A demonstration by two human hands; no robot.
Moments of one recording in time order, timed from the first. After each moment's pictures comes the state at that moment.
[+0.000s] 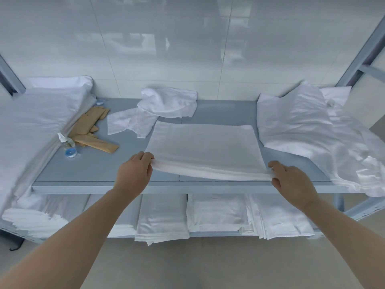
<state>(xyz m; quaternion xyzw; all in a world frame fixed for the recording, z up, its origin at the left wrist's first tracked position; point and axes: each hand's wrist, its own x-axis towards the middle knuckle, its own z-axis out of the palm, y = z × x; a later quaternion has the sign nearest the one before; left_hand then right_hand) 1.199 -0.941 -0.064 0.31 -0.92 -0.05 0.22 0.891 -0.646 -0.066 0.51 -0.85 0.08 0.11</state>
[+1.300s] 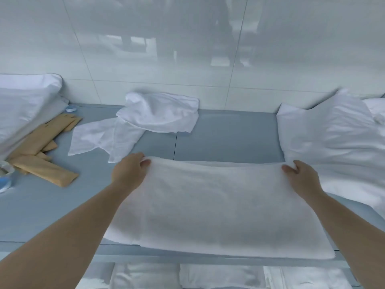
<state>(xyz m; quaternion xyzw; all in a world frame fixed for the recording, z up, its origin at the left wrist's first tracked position) 1.032 -1.127 -0.188 0.47 -0.85 -0.14 0.19 0.687 -0.818 -0.184 0.21 -0.92 0.32 -0.03</state>
